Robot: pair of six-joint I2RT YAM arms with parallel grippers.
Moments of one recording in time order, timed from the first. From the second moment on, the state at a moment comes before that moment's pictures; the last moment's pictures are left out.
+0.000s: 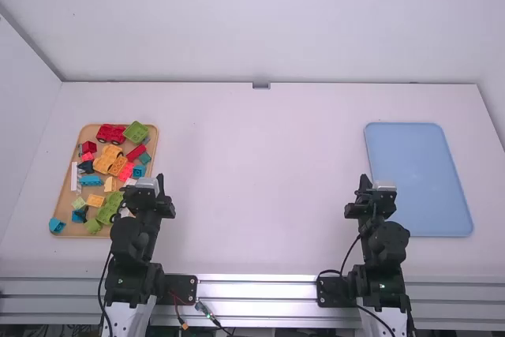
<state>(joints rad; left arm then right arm) 0.00 0.01 0.01 -0.10 0.00 0.00 0.00 0.01 0.01 -0.10 -0.02 0.00</state>
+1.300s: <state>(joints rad) -0.01 0.67 0.55 -0.27 -0.12 0.08 -0.01 0.66 0.50 -0.21 -0.04 0.02</state>
